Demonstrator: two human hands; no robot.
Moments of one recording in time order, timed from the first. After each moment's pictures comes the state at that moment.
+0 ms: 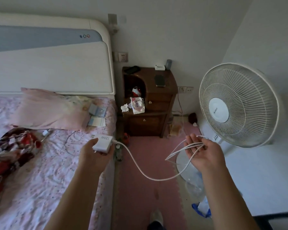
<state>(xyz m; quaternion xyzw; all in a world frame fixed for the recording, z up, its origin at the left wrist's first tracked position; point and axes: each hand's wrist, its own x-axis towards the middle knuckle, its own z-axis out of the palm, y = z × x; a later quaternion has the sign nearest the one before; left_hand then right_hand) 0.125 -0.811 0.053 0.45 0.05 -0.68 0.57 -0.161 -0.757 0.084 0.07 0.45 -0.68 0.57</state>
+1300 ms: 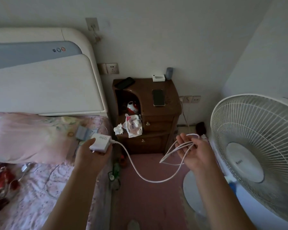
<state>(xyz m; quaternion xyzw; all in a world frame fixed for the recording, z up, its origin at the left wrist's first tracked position) 0.030 -1.092 0.041 0.47 0.03 -0.67 0.57 -0.249 -1.042 0.055 0.07 0.47 -0.64 0.60</state>
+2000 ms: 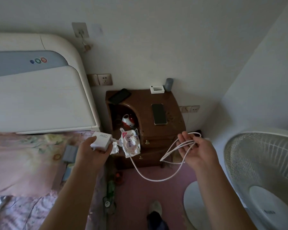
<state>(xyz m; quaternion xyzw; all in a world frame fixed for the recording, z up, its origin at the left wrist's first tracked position) 0.032 -1.275 0.032 0.47 0.03 -0.70 0.53 -0.246 -1.199 0.067 0.09 0.48 -0.66 0.57</state>
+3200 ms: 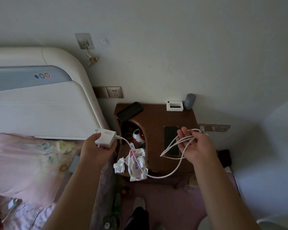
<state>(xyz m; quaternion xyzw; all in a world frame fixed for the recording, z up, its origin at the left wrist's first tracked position) -0.035 -1.431 0.035 0.47 0.07 -0.64 0.60 -0.314 -1.417 0.056 0.09 0.49 -0.58 0.64</state>
